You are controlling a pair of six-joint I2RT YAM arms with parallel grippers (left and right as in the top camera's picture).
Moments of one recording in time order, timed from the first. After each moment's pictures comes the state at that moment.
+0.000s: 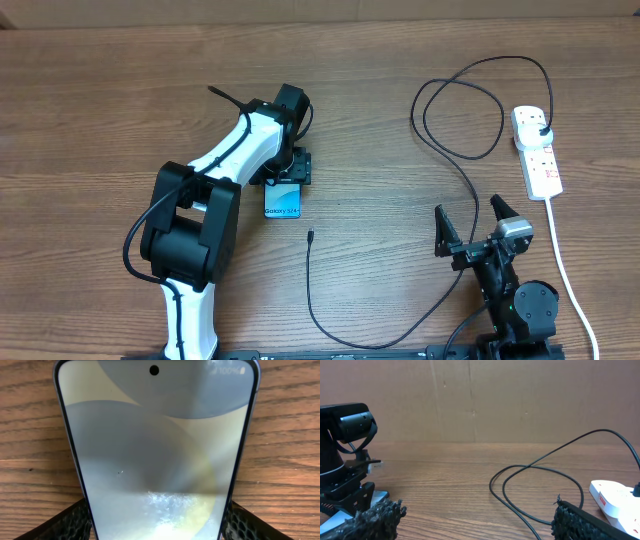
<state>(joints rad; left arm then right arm) -0.37 2.12 1.50 -0.94 -0.01 -0.38 0.11 0.01 0.02 -0.03 -0.11 0.07</state>
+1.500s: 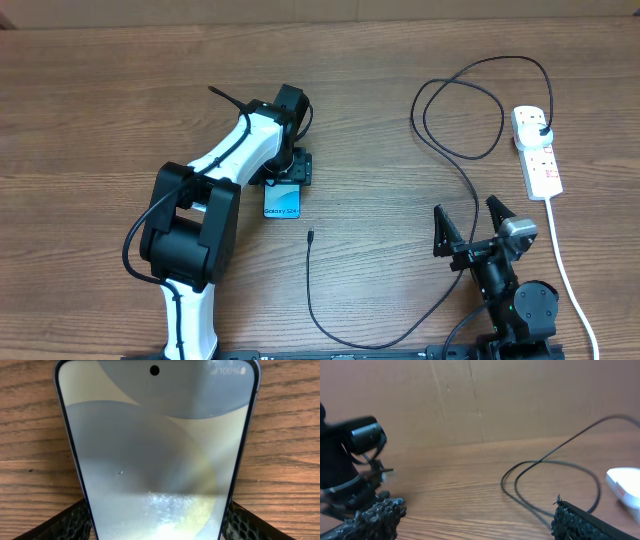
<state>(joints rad) -0.37 2.12 1.50 -0.93 -0.01 -0.37 0.11 0.01 0.02 -0.03 -0.13 0.23</state>
